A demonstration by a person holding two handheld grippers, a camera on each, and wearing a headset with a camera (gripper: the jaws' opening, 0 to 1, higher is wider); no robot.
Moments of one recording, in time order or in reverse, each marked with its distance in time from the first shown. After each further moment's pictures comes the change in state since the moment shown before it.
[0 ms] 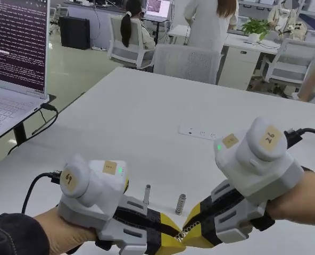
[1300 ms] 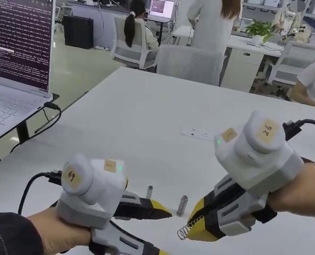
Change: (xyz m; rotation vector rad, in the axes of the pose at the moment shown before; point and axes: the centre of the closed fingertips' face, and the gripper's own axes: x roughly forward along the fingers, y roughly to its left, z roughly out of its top) left arm -0.010 0.011 -0.009 -0.102 0.043 0.097; right arm -0.007 -0.010 0.001 -0.014 0.058 -0.020
